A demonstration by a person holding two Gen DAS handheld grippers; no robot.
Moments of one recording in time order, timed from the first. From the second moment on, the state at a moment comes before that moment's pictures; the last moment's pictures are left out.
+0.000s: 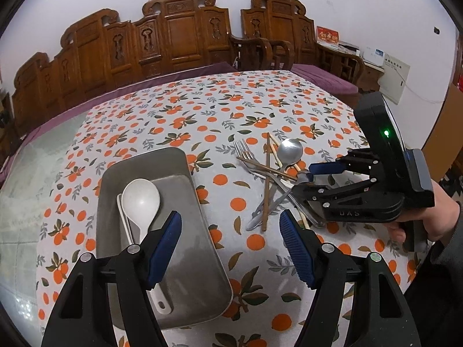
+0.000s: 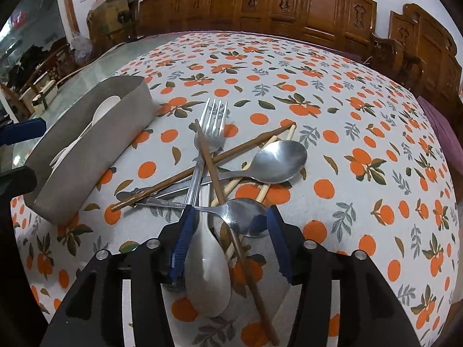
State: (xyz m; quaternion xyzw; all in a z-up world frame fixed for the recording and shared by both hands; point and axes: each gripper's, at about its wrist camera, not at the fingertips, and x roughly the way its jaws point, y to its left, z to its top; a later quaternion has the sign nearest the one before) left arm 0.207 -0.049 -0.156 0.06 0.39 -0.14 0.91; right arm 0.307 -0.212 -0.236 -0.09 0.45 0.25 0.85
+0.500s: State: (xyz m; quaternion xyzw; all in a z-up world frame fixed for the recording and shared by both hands) left arm 0.207 -0.044 -0.155 0.06 0.39 -0.13 0.91; right arm 0.299 -0.209 -0.230 -0.11 0.45 0.24 0.85
